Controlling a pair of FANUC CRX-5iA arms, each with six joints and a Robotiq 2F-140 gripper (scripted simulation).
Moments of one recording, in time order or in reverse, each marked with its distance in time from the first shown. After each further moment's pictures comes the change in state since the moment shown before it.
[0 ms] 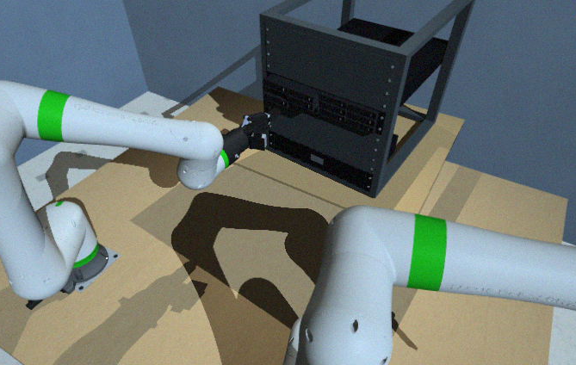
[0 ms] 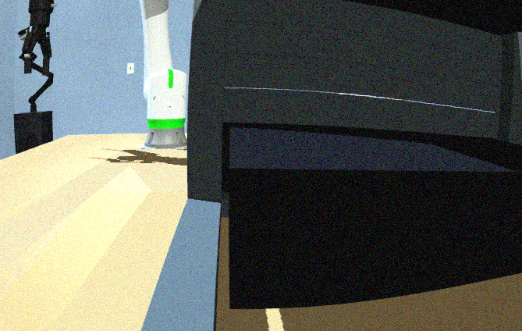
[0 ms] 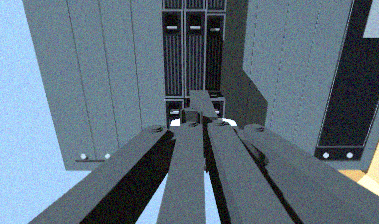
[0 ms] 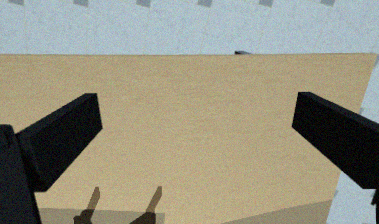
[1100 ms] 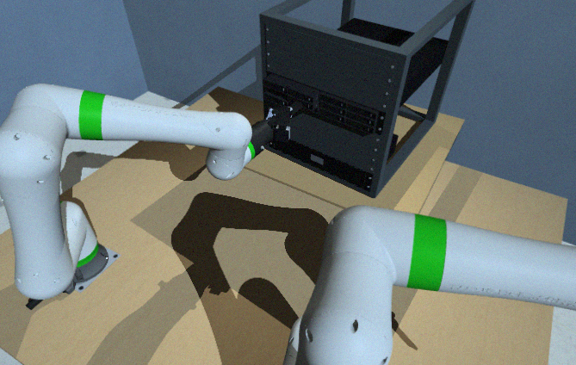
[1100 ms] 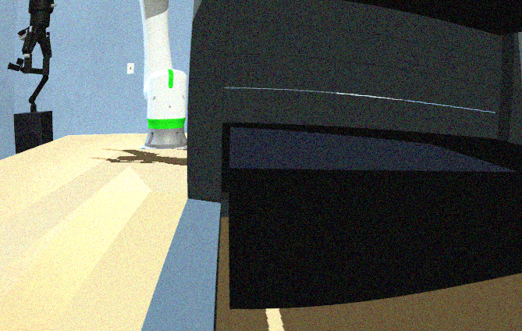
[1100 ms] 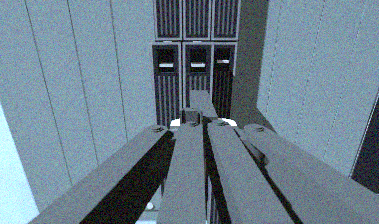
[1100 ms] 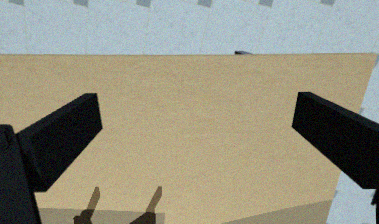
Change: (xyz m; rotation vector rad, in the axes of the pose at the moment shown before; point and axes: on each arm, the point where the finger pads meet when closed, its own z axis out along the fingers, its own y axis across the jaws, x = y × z) left arm 0.037 0.000 0.078 0.000 -0.001 0.000; right arm 0.000 0.000 0.000 0.000 0.000 0.000
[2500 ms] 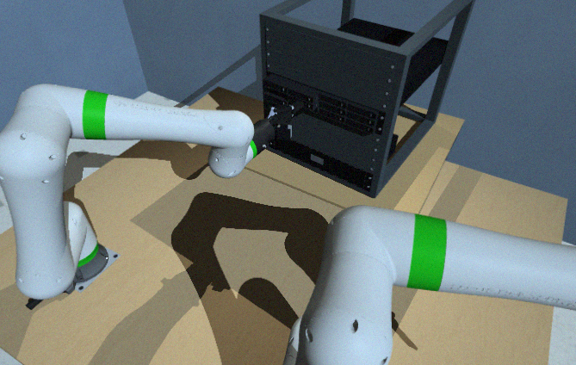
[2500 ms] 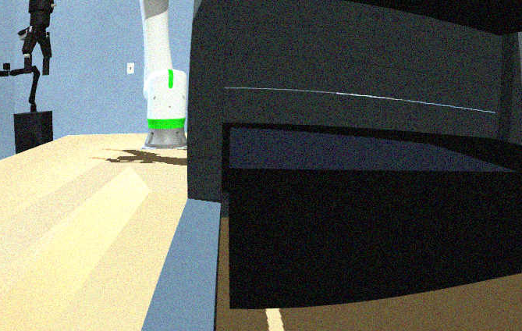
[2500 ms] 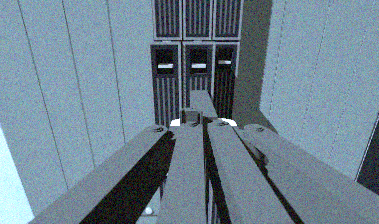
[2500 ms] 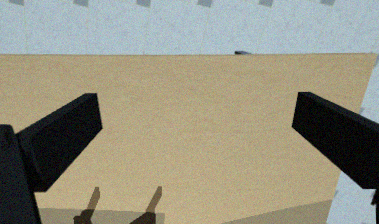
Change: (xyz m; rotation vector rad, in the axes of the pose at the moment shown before) left arm 0.000 0.000 0.009 0.000 0.000 0.000; right arm 0.000 0.000 0.000 0.000 0.000 0.000
